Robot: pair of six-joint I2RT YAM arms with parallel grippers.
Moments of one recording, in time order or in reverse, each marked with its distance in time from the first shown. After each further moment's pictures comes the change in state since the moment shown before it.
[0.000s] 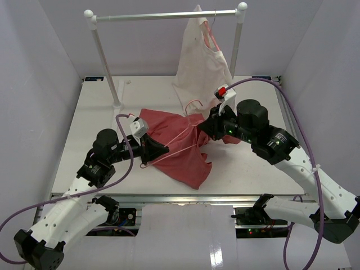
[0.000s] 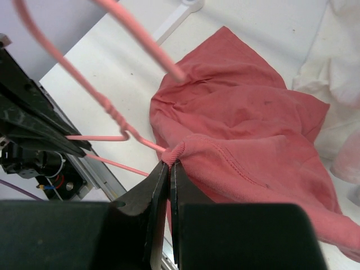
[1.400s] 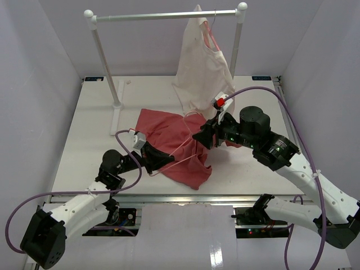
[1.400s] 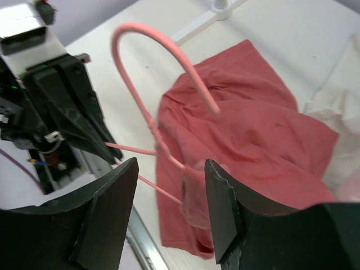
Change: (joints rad) left arm -0.014 0.073 -0.451 0.853 0.060 -0.287; right arm 0.002 -0.073 -0.111 0.094 -0.113 -0.138
